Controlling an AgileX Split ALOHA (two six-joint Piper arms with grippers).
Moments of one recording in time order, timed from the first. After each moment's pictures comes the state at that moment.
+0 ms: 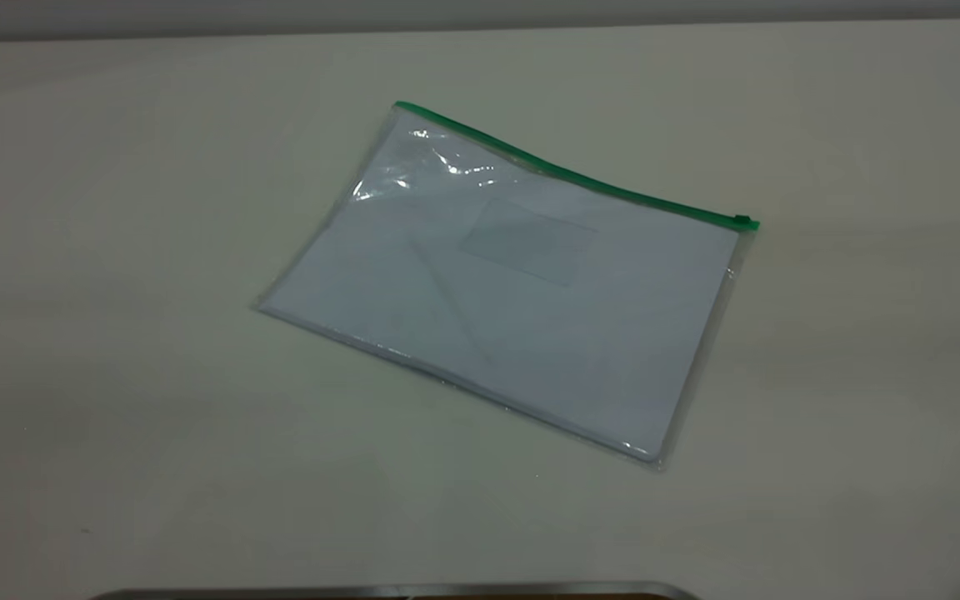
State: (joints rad) left arm 0.14 0.11 -0.49 -0.18 1.13 0.24; right arm 0.19 0.66 -0.49 0.03 1.09 0.02
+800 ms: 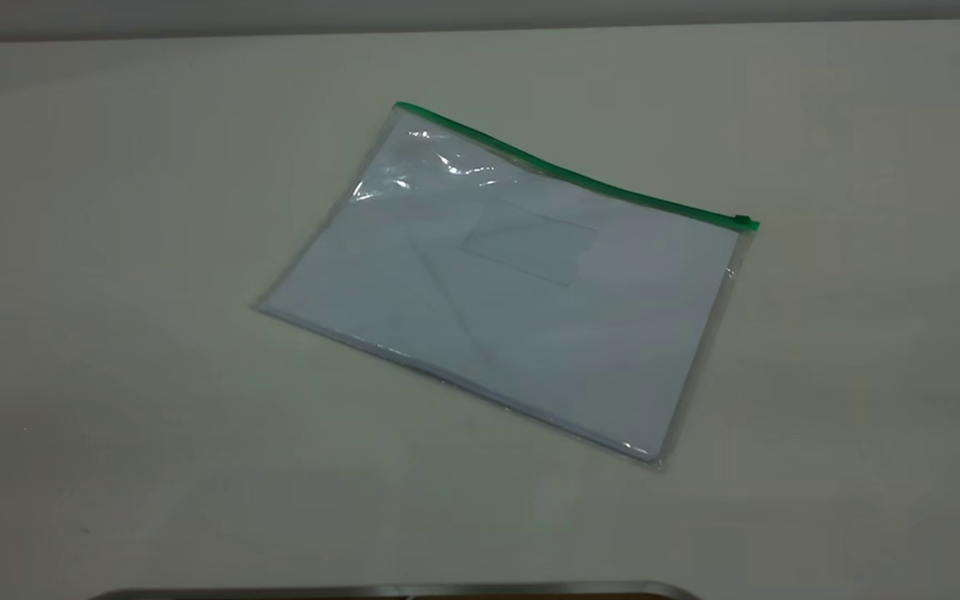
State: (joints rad) left arm 0.01 -0.02 -0.49 -0.18 1.15 0.24; right arm -0.11 -0.02 -0.49 0.04 1.14 0.02
